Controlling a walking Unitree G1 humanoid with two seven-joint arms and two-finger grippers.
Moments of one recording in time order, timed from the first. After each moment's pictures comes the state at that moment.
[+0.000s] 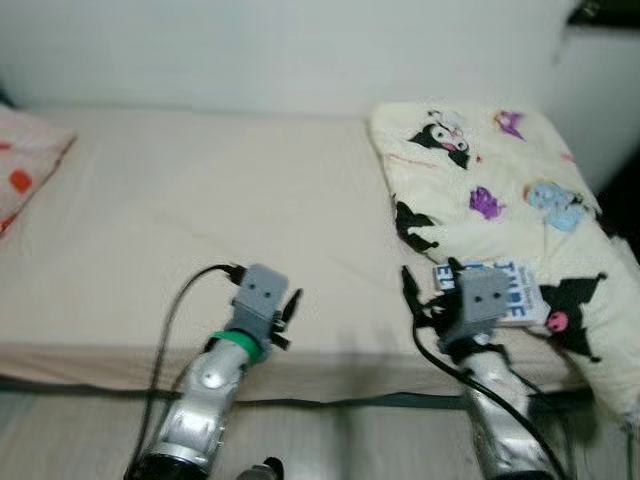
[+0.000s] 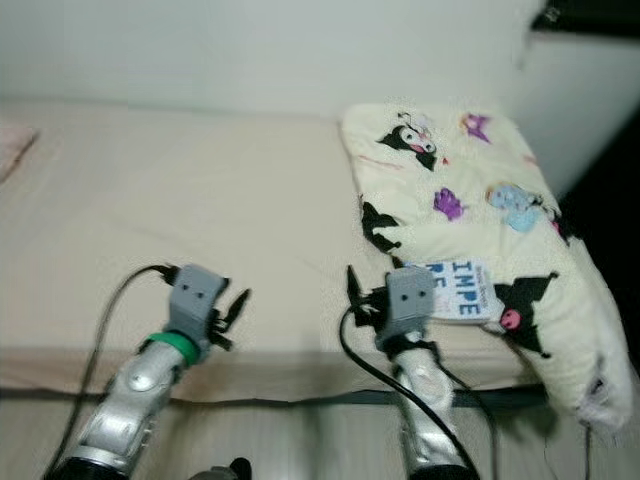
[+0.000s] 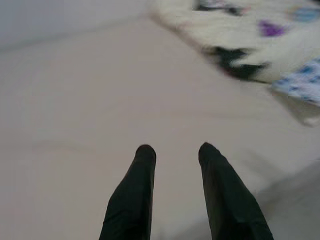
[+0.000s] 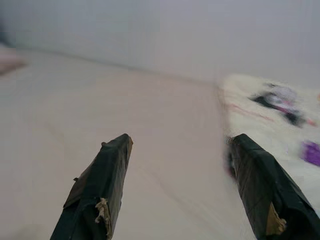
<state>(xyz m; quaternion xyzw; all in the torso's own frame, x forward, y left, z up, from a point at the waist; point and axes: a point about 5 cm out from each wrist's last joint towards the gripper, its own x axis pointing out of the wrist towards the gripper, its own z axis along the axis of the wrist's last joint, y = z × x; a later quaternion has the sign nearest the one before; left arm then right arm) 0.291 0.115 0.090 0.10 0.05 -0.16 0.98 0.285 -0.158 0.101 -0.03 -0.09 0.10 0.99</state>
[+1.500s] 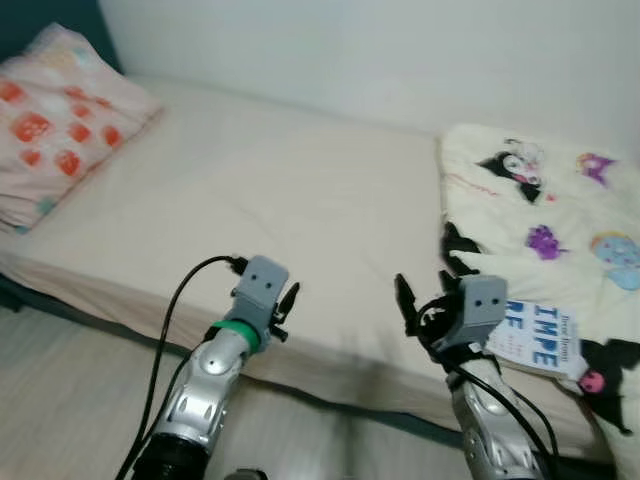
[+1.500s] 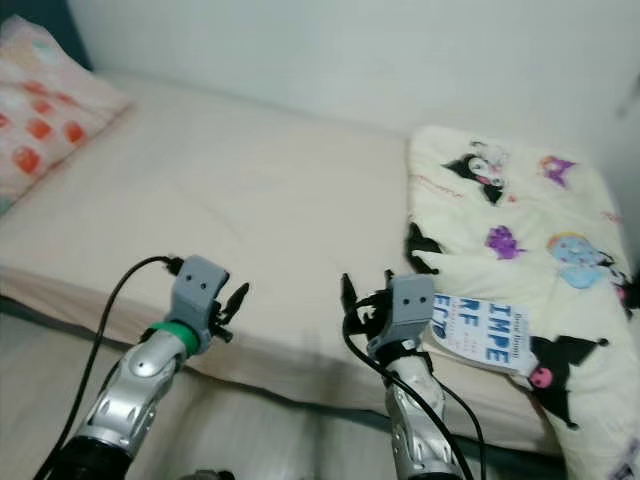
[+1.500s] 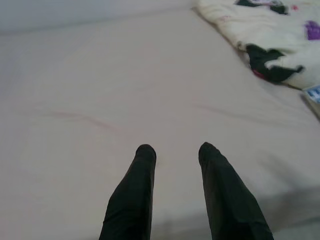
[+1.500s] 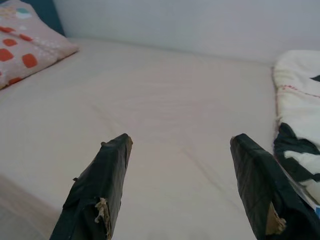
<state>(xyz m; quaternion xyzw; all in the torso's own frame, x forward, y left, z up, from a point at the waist) 0.305 0.113 0.086 0.11 0.05 -0.17 0.98 0.281 -0.158 0.088 0.04 -0.05 0.09 0.99</state>
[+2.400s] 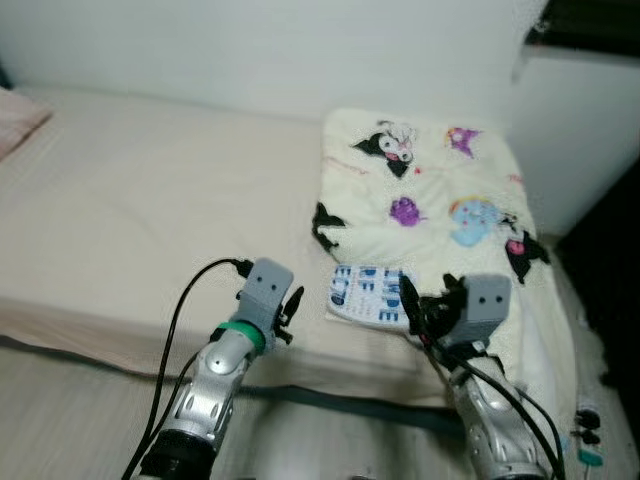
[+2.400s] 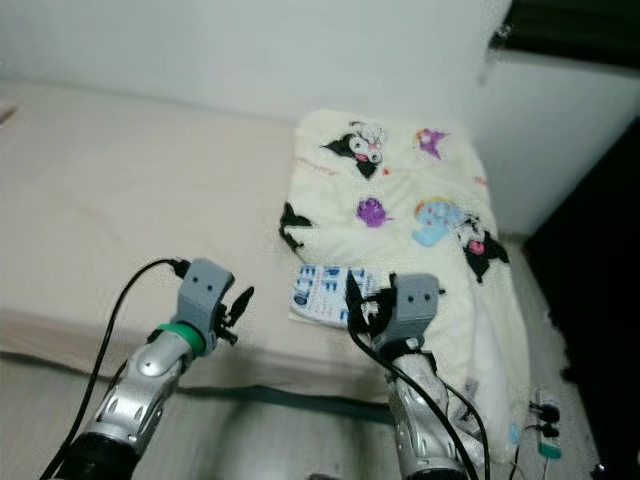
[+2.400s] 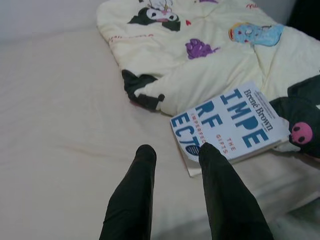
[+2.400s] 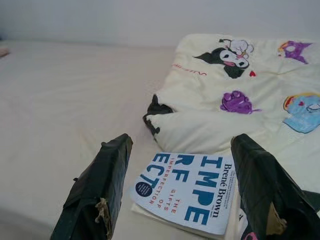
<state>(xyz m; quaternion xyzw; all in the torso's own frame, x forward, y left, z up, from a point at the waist) 0.307 0.104 0.082 0.11 0.06 -0.18 0.97 0.283 -0.164 0.085 0.04 -0.04 0.07 1.00</state>
